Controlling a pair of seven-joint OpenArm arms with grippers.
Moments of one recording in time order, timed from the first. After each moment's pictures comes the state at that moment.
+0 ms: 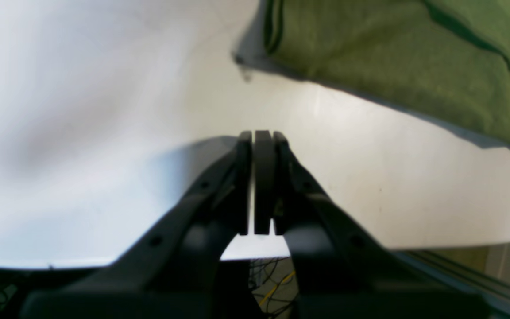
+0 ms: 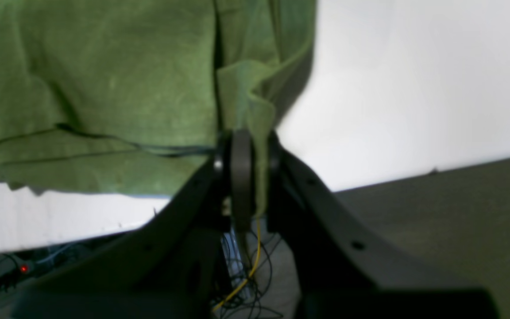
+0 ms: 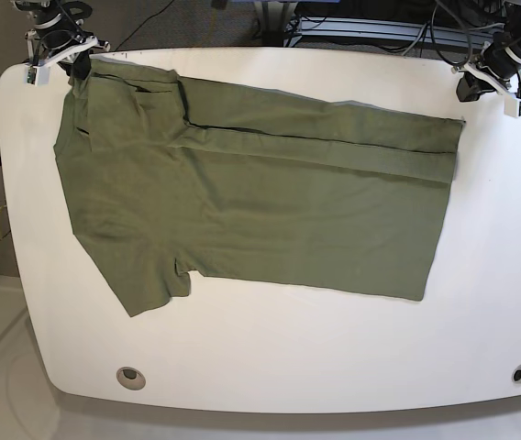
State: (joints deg) left arm 34.7 -21.0 -31.1 89.6 -46.8 -28.0 42.6; right arm -40.9 8.7 38.2 99.9 34.7 25.1 -36.3
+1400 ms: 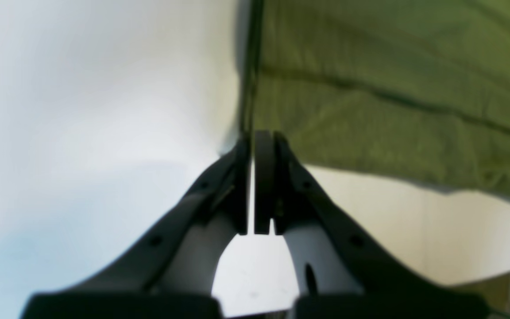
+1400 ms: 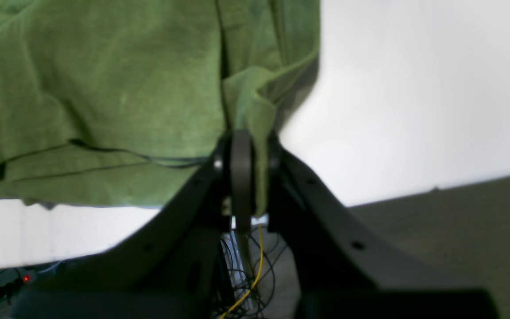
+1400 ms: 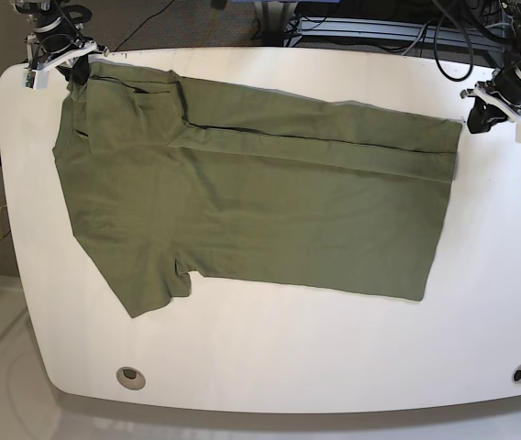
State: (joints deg) left arm 29.8 -21.6 -34.0 94.5 -47.4 -29.9 44.1; right arm -39.5 8.3 38.5 99.7 34.7 25.2 -35.8
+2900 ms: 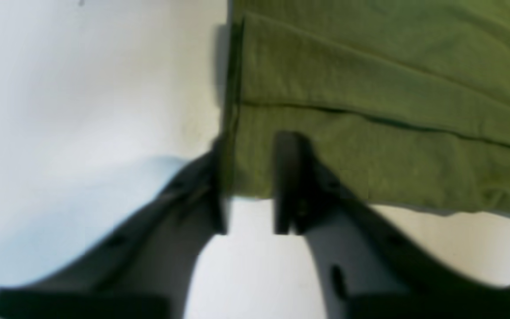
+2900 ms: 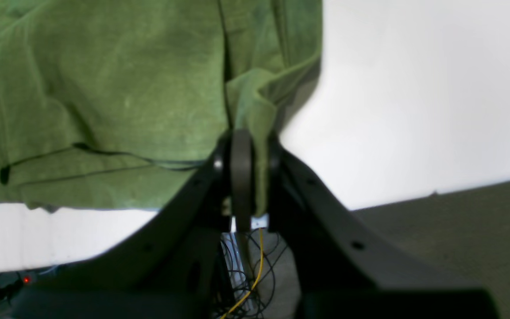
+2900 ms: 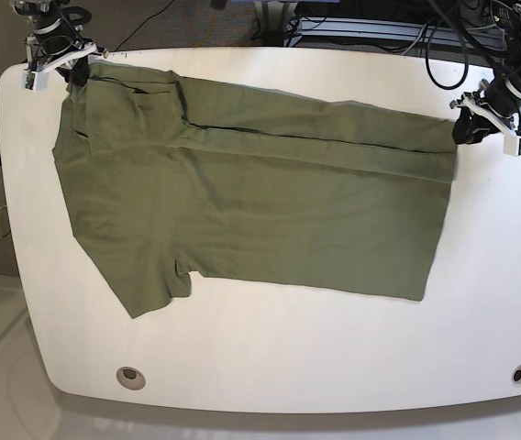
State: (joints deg) left arm 24.5 -20.8 -30.9 90.9 -44.6 -31.7 43.4; right arm -39.1 8.3 38.8 99.8 34.7 25.2 -36.5
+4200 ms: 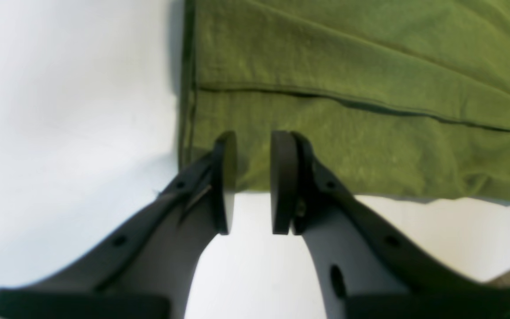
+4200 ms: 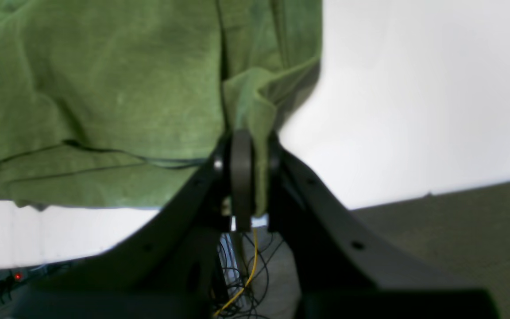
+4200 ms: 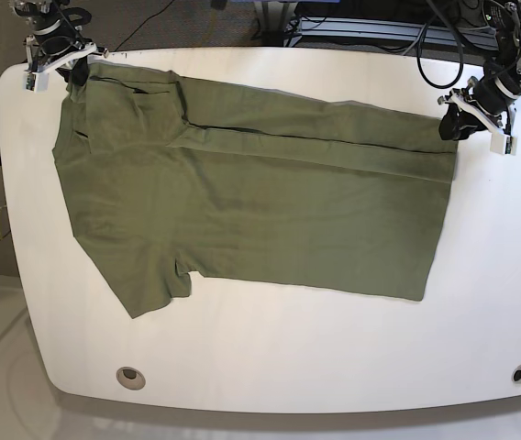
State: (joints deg) left arm 24.5 -19.2 -28.7 92.0 -44.6 -32.0 45.1; right arm -38.6 8.3 38.7 99.7 33.1 25.4 -36.9
